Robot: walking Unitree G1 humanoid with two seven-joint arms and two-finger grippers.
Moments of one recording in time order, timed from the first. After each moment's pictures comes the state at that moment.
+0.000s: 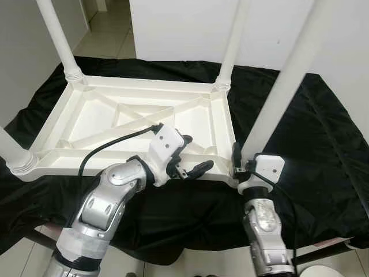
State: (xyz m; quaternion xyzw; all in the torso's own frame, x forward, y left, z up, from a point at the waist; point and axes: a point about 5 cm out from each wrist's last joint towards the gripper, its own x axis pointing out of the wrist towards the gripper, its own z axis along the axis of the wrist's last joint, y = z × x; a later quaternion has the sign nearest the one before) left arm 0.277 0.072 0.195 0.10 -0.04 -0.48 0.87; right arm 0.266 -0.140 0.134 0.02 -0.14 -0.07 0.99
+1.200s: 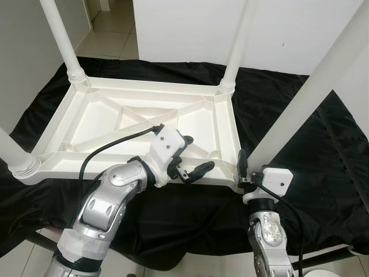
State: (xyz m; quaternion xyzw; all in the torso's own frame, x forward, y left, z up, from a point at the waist) left arm 0.276 0.071 0.194 0.10 -0.04 -0.48 0.87; right arm 0.247 -0.144 0.129 0.02 -0.16 -0.01 0.99
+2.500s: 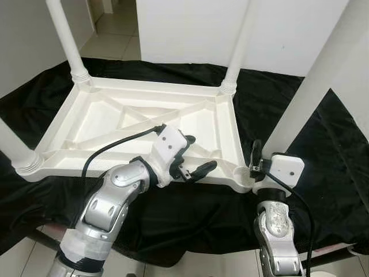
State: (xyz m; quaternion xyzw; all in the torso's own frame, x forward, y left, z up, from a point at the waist) left arm 0.275 0.065 0.195 0.09 -0.05 -0.49 0.87; right arm 0.248 -0.152 0.162 -0.03 -0.19 -0.11 0.98
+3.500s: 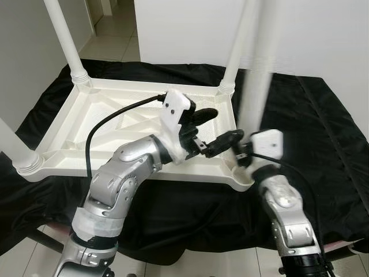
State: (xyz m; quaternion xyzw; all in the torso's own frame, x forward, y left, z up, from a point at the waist) left arm 0.273 0.040 0.247 -0.04 -0.09 -0.57 0.82; right arm 0.282 -0.137 0.176 -0.12 -0.11 0.17 0.97
